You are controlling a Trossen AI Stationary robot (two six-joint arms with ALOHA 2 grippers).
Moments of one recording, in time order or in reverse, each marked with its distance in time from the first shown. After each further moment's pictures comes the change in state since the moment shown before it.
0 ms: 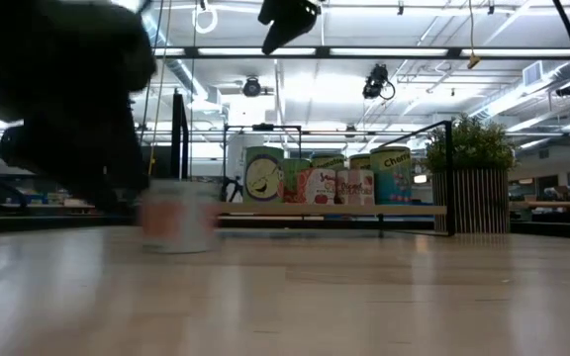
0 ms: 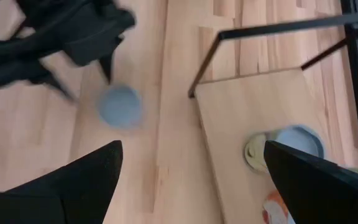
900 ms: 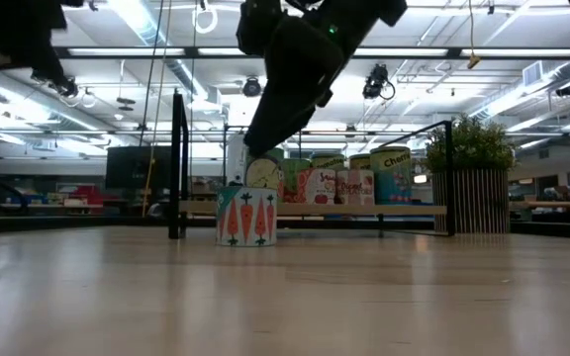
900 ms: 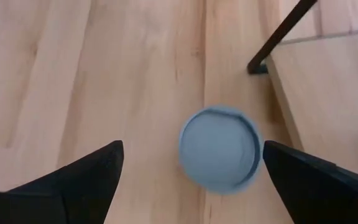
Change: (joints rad) left arm -0.061 -0.363 0.001 -0.131 0.074 0.058; right arm 0.073 0.002 -0.578 0.605 -0.018 0.071
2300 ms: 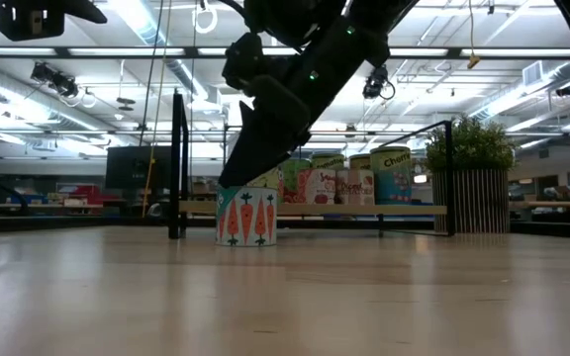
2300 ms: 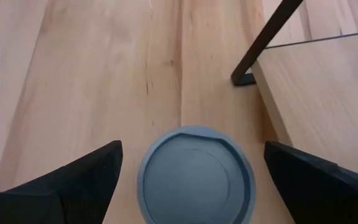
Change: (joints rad) left arm 0.056 -0.280 0.001 -0.105 -0.147 0.072; right arm -0.045 0.084 -0.066 0.229 0.039 -0.032
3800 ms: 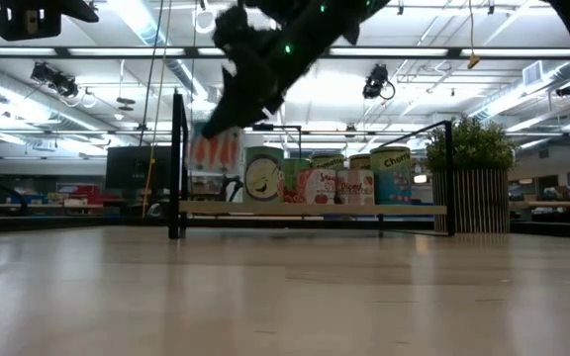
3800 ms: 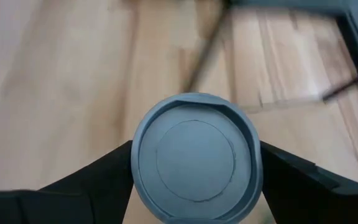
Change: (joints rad) left arm -0.001 0.001 -0.001 -0.003 0.046 0.008; right arm -0.082 -0.016 0.178 -0.066 0.008 -0.136
